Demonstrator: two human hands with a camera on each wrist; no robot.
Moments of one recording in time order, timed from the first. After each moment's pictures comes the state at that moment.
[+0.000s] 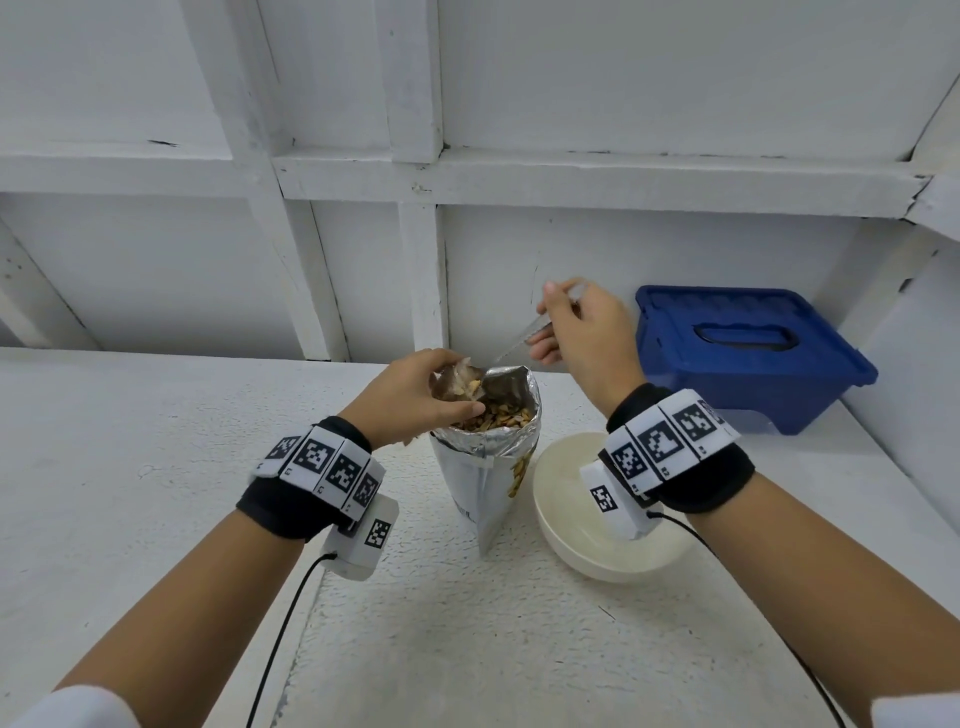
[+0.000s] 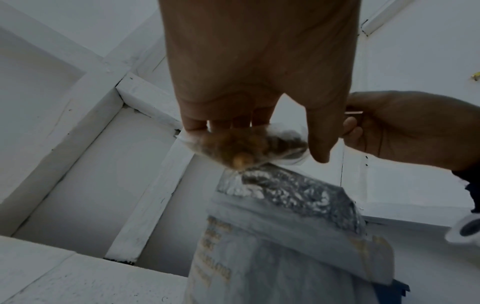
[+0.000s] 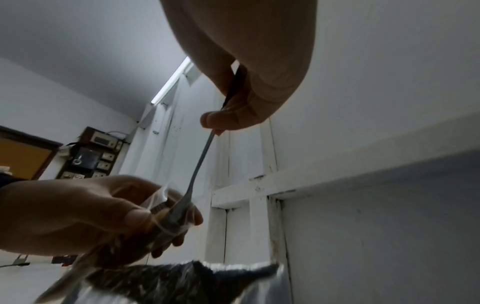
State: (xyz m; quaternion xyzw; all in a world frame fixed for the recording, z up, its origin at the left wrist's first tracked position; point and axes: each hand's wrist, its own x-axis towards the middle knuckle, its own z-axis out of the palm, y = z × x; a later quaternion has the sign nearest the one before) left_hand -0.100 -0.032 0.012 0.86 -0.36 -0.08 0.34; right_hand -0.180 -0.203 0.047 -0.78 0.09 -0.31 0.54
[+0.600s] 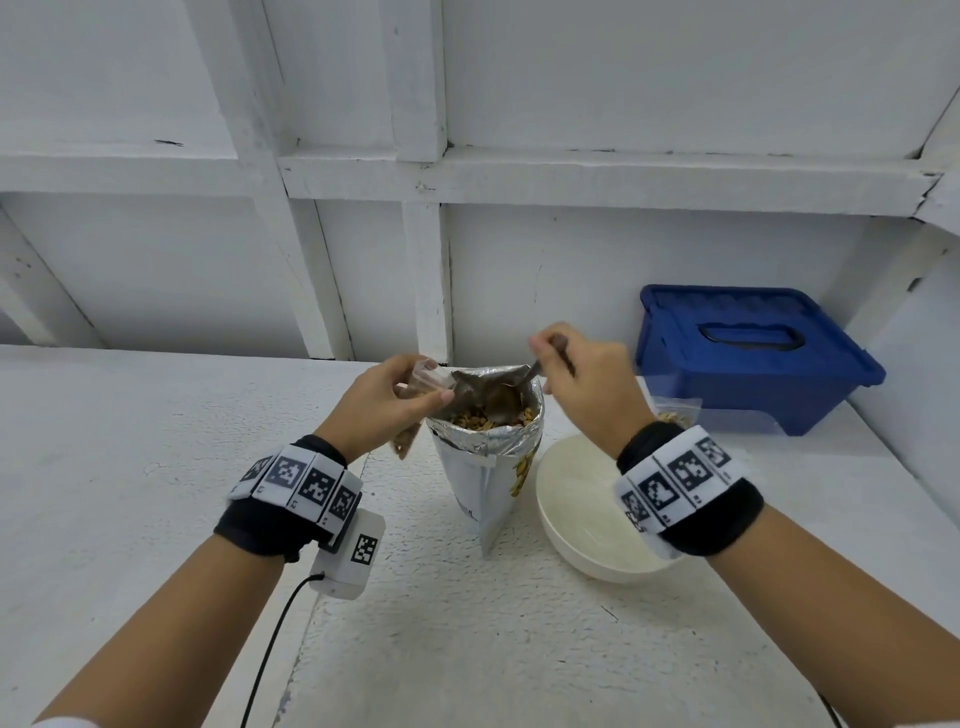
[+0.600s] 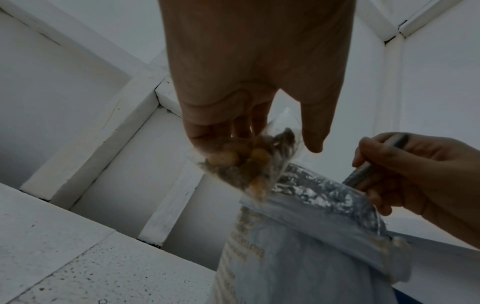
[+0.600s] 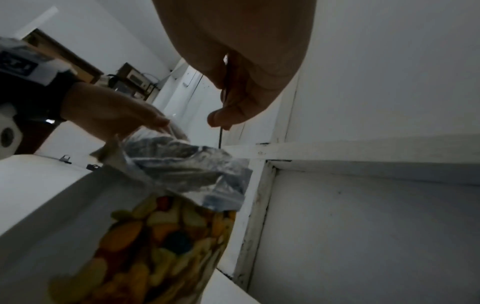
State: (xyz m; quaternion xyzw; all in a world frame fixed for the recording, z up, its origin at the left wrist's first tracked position) left_hand -0.095 -0.010 -0.006 0.83 -0.30 -0.08 0.47; right_hand -0.194 -0.210 0.010 -0.88 -0.04 -0.35 0.31
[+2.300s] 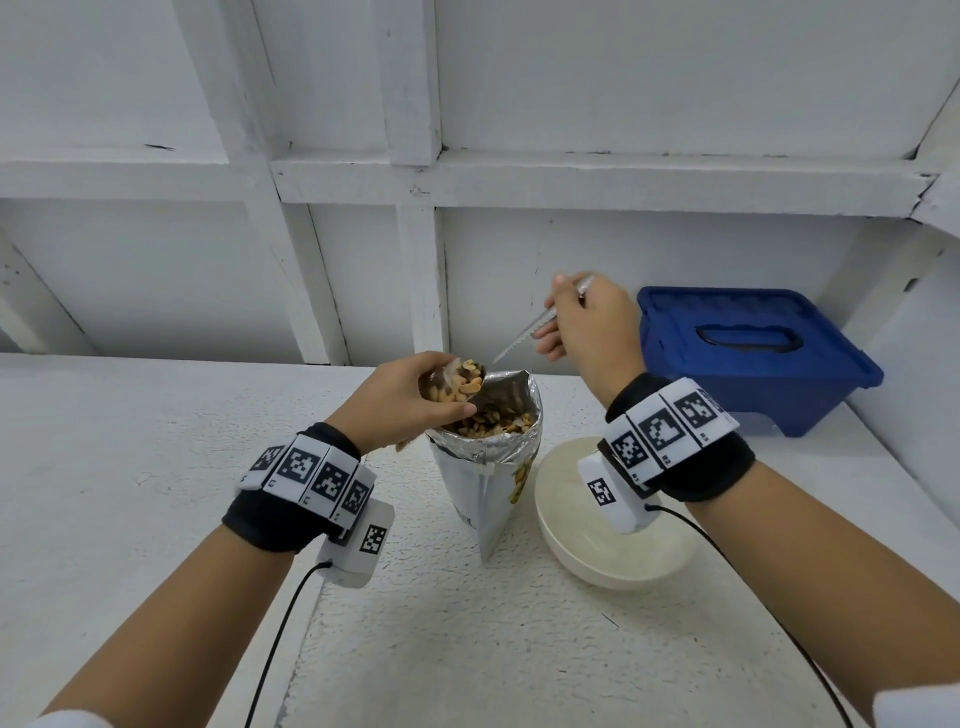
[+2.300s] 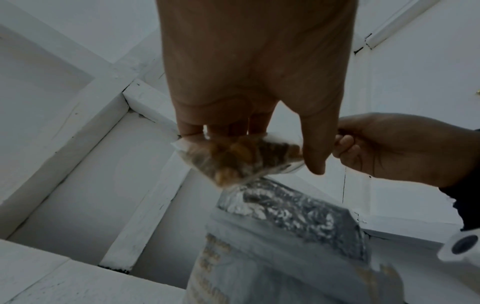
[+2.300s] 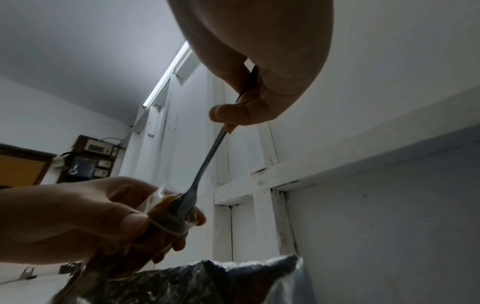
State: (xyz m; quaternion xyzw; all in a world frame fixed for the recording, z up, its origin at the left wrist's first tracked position) left_hand -0.094 -0.026 0.012 0.86 -0.36 -0.09 0.37; right_hand -0.169 -0.208 0.053 -0.78 0.14 -0.32 0.52
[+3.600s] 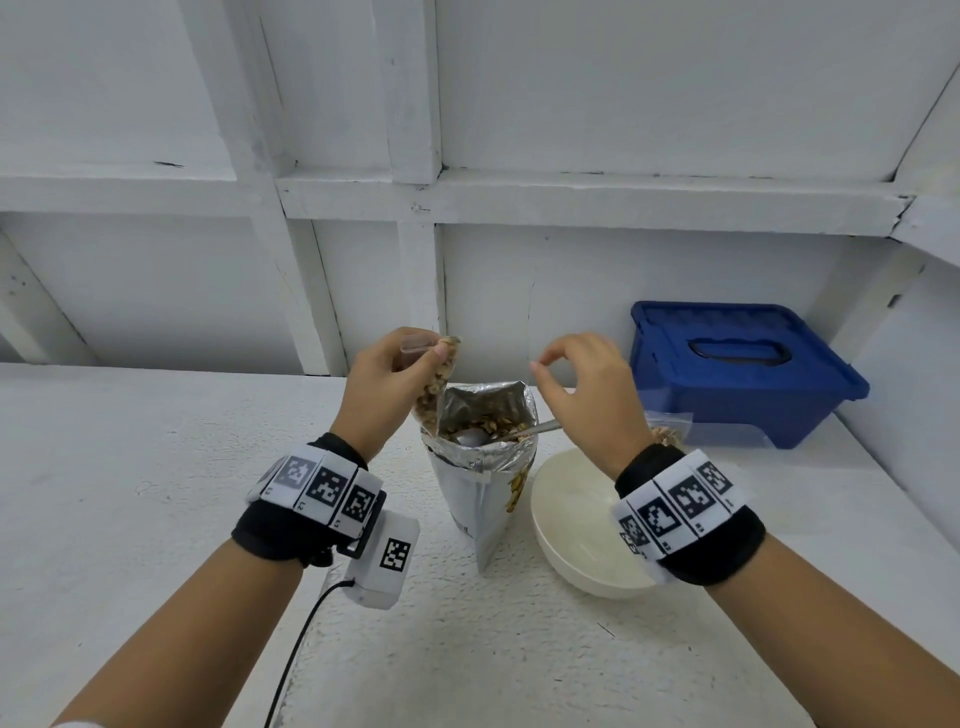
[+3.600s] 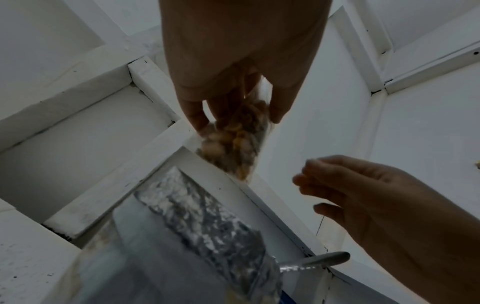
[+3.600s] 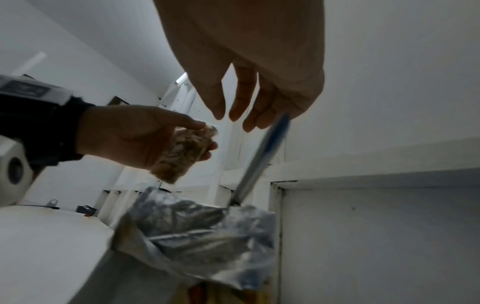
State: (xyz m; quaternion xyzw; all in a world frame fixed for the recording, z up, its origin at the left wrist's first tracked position) left_hand -0.105 -0.033 0.022 0.71 -0.27 0.02 0.66; right_hand -0.201 -0.207 0.016 -0.90 0.05 -0.36 0.25
